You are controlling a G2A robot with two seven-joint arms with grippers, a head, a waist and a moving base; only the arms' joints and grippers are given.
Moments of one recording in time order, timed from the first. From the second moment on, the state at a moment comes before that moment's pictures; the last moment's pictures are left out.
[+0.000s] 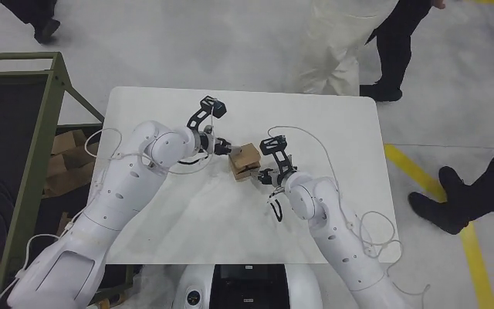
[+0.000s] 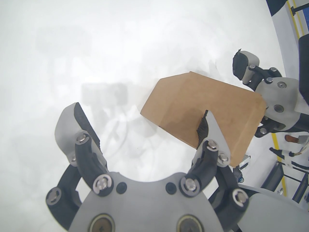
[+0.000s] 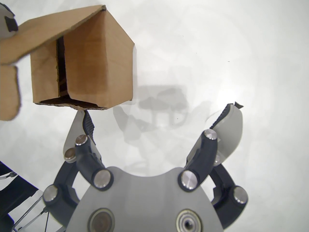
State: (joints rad) left arm 0.90 -1.04 -1.00 -1.53 0.66 -0.11 -1.03; right arm -1.21 -1.46 1.03 -1.61 -1.23 0.11 0.91
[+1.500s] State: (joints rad) left arm 0.88 -1.07 -0.97 -1.52 0.67 -0.12 -1.02; right arm -1.29 -1.42 1.07 -1.83 -1.25 0.05 0.92
